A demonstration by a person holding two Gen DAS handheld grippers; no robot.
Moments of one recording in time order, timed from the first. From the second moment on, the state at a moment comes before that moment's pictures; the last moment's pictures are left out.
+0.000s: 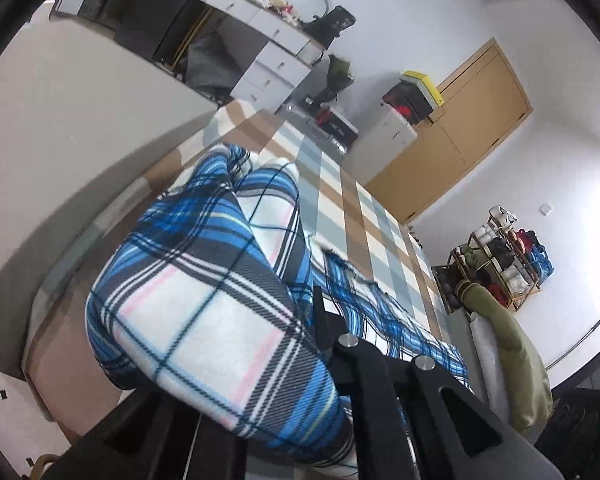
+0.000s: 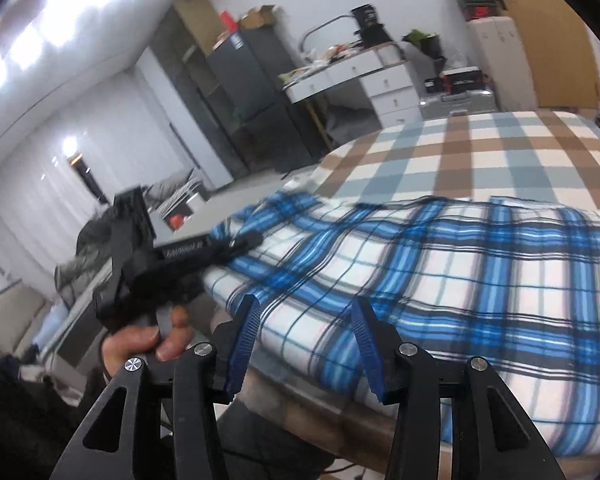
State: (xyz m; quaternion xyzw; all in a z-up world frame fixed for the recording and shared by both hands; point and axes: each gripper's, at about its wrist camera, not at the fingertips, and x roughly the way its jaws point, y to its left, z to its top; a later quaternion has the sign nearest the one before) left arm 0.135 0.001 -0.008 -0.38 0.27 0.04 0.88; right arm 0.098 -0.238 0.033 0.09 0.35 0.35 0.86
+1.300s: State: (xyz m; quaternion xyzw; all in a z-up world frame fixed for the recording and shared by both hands) left arm 0.152 -0.013 0.065 -0.27 0.22 0.04 0.93; right arm 0.131 -0.269 0.003 0.09 0.40 0.15 0.90
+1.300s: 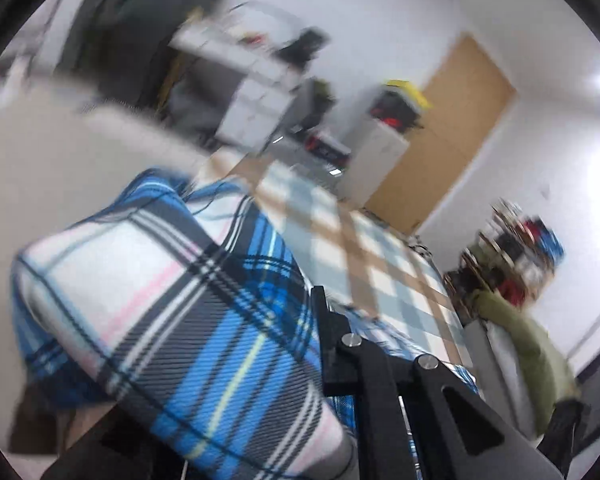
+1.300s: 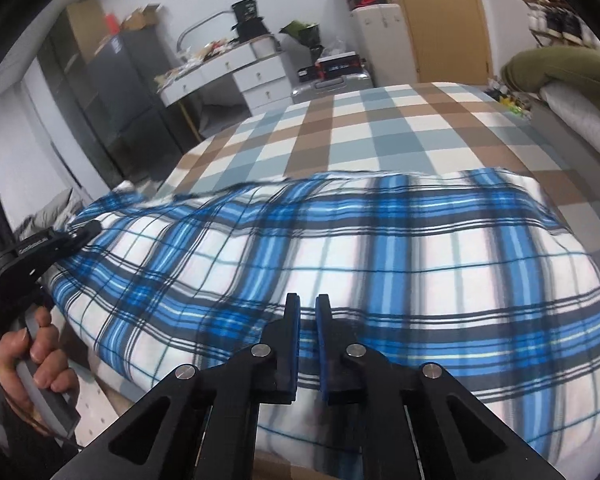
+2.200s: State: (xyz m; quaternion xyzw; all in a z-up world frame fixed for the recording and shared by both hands) left arm 0.156 -0.198 0.036 -0.09 0.35 -0.37 0.86; right arm 0.031 -0.445 0.078 0.27 0.30 -0.03 0.92
